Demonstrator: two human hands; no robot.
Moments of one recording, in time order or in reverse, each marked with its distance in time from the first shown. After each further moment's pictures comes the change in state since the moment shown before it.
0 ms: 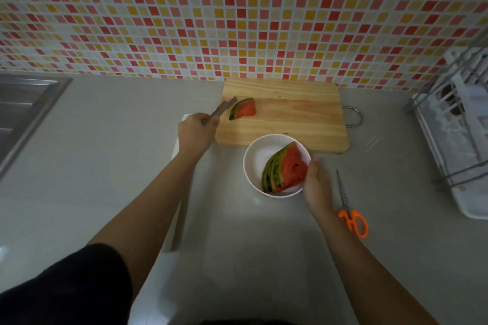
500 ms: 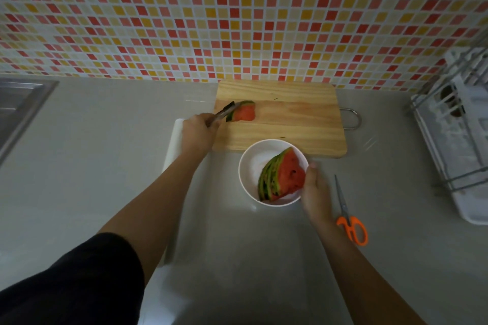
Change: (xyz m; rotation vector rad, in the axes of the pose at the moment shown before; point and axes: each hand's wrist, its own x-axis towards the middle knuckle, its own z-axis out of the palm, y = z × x) left_hand 0.033 -0.012 0.038 0.034 -0.004 0.088; right_hand 0.003 0.004 0.000 0.001 -0.001 -0.001
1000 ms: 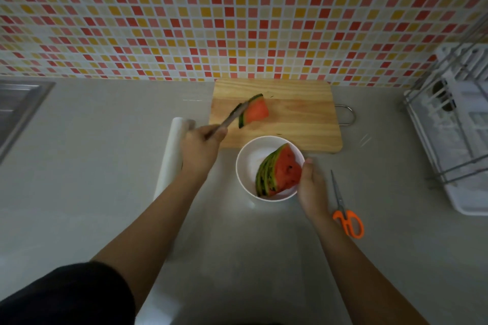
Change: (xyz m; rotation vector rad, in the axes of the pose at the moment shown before) left_hand -0.057 0.020 -0.012 -0.466 -0.022 -0.127; right_hand -0.002 -0.001 0.002 0.034 0.024 -0.009
